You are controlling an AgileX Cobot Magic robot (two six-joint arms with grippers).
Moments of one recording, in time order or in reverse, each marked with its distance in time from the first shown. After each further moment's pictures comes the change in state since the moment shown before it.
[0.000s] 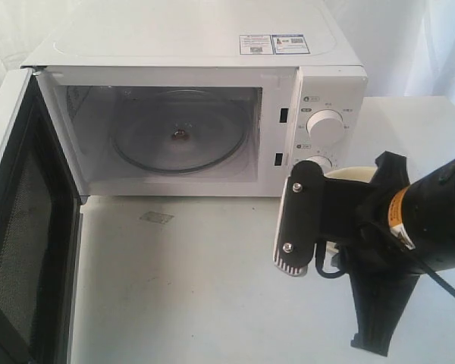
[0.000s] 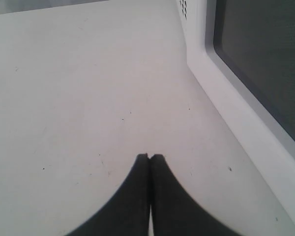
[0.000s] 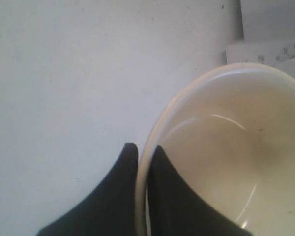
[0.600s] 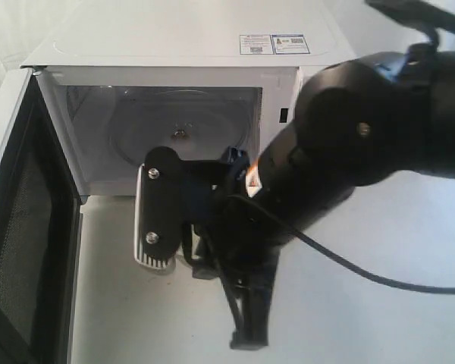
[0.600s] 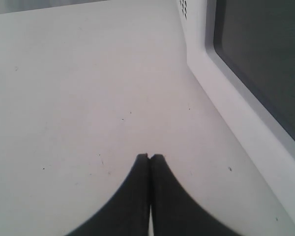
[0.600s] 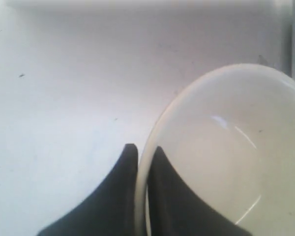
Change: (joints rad) left arm 0.000 0.000 0.000 0.000 0.000 0.000; right arm 0.077 0.260 -0.288 0.544 -0.025 -0.559
